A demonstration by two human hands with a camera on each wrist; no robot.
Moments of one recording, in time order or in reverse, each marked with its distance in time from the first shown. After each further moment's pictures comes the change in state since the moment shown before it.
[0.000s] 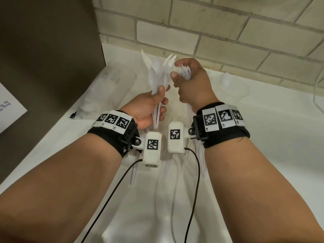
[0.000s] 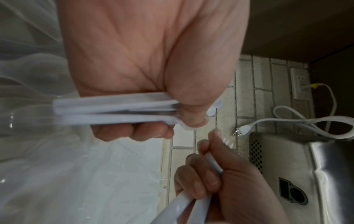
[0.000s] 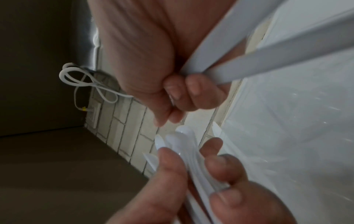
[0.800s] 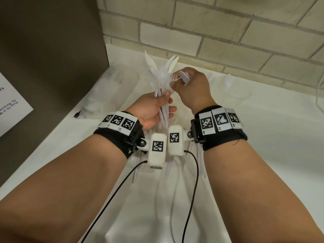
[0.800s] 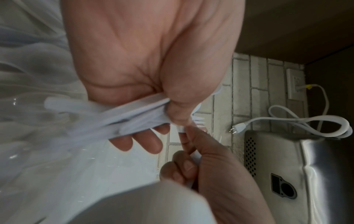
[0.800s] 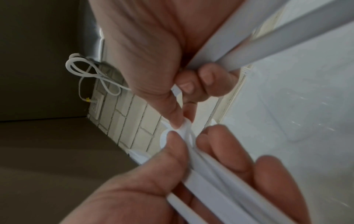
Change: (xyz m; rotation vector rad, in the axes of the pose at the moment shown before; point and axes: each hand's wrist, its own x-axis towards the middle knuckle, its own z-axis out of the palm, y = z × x) left_hand -0.004 0.000 0.011 0.000 0.126 0.023; right_hand 0.003 0.011 0.003 -0.260 0.018 -0.133
